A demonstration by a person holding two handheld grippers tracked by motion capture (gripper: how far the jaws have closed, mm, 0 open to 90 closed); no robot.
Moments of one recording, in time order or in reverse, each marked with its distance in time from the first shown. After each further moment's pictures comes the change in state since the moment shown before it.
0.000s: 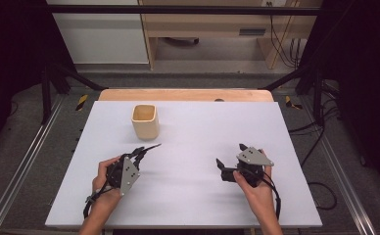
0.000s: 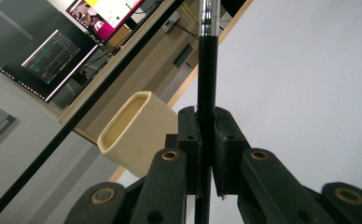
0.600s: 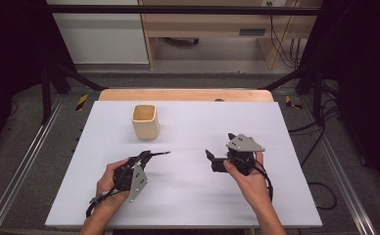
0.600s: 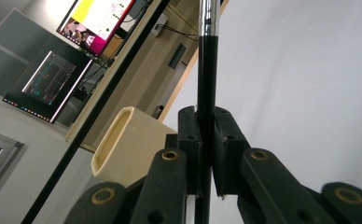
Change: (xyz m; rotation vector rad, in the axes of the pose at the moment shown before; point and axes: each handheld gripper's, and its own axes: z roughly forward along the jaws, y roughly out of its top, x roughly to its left) left arm -0.016 0.008 0.004 0.011 -0.024 0.167; right arm 0.012 0.047 0.010 -0.003 0.071 -0.022
